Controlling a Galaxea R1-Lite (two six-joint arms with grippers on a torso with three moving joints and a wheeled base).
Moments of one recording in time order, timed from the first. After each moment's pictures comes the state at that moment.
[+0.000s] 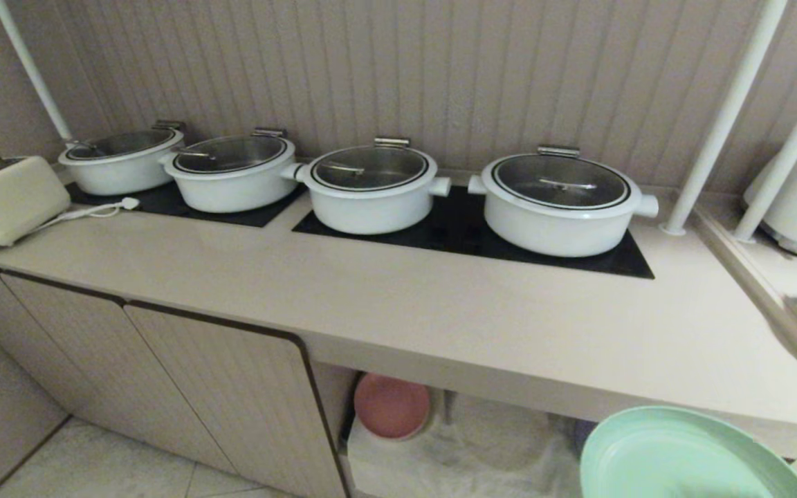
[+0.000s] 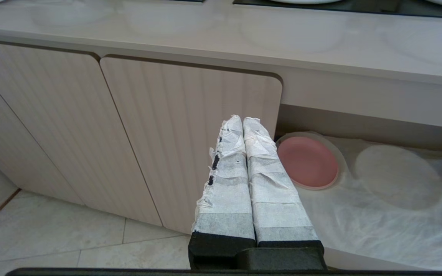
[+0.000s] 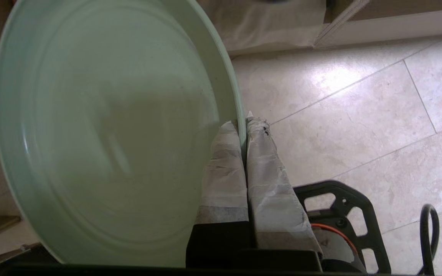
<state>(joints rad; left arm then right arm) 0.00 0.00 0.00 0.00 0.00 0.00 0.31 1.01 -0.53 0.50 -0.20 0.62</state>
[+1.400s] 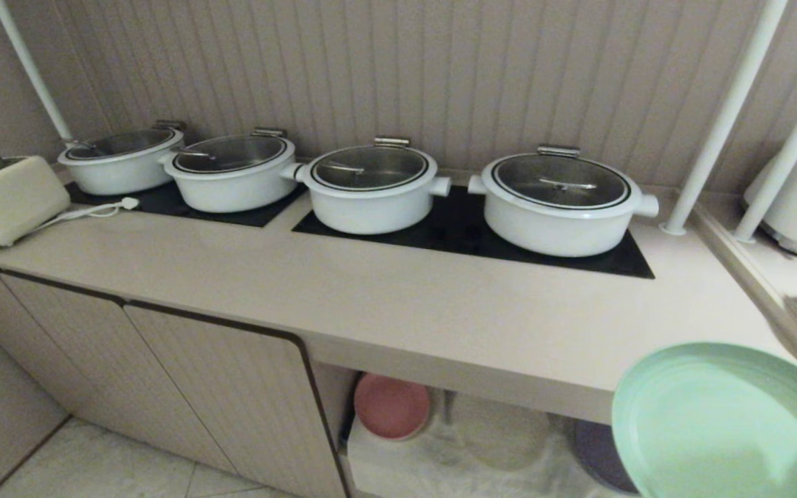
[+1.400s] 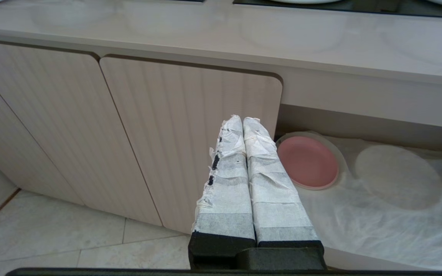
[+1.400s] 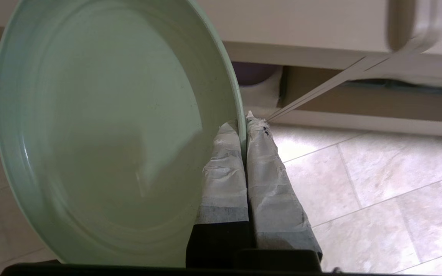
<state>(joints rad) 0.00 0.00 0.00 0.00 0.00 0.00 0.13 0.97 -0.71 0.50 -0.22 0.21</state>
